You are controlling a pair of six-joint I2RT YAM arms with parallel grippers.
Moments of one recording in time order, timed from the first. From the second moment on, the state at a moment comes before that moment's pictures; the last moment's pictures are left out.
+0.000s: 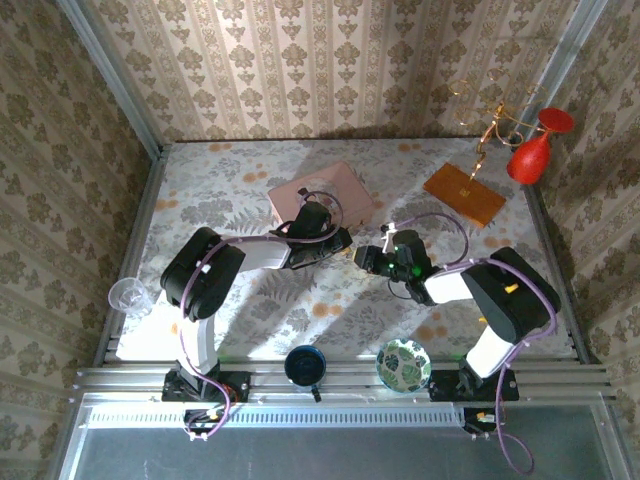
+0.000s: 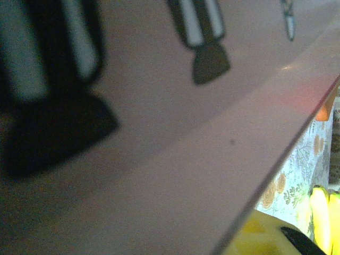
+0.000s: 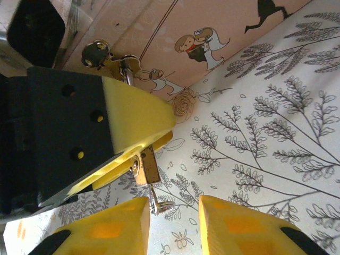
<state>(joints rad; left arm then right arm) -0.73 1.92 1.05 0.15 0.25 -1.00 0.46 1.68 0.51 0.65 -0.29 0.74</state>
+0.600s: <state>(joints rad) -0.73 1.91 1.04 0.16 0.25 -1.00 0.61 1.64 0.63 0.40 -0.07 0.61</state>
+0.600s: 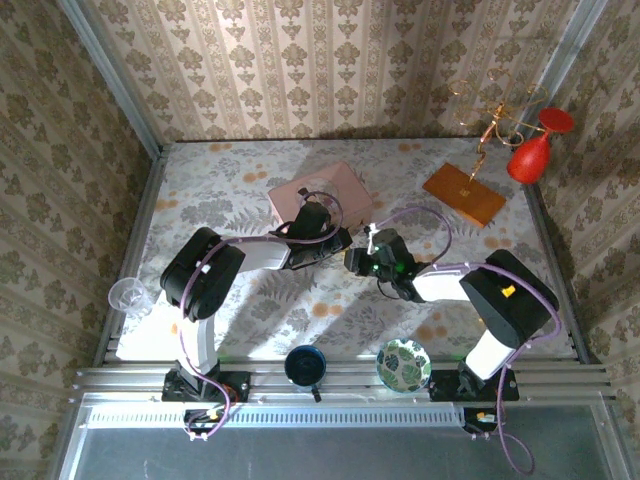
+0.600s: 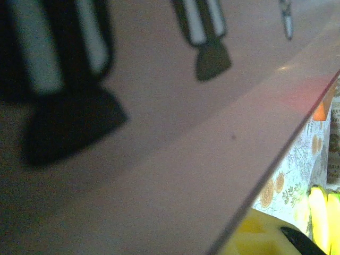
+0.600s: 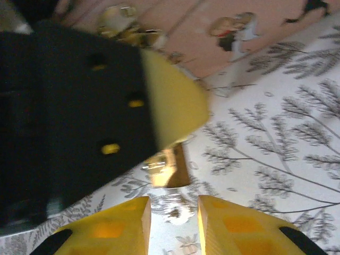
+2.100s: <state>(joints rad) -0.72 1.91 1.02 0.19 0.27 -1.03 0.53 1.61 0.67 0.29 -0.17 0.58</state>
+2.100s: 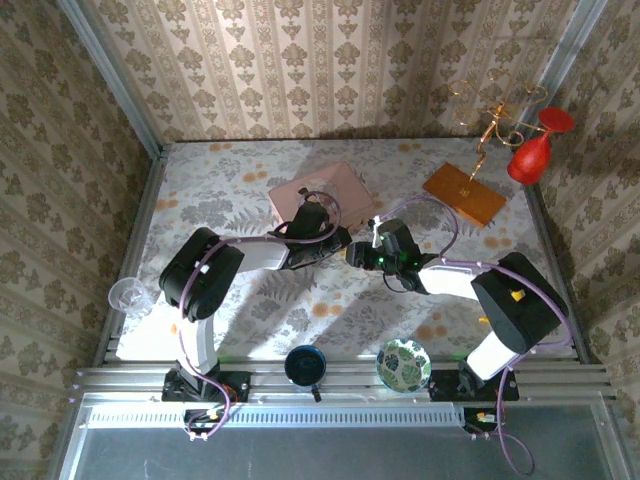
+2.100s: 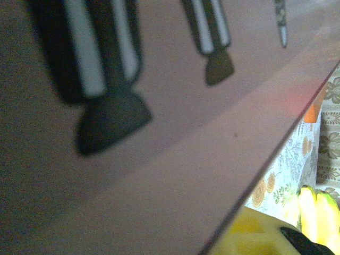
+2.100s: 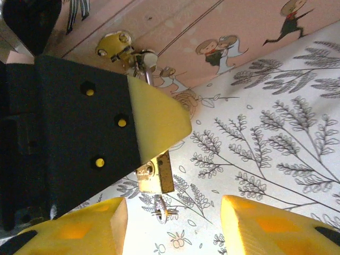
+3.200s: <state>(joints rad) -0.71 1.91 1.00 0.27 0.30 -1.07 0.50 1.73 0.59 0.64 -0.28 0.77</state>
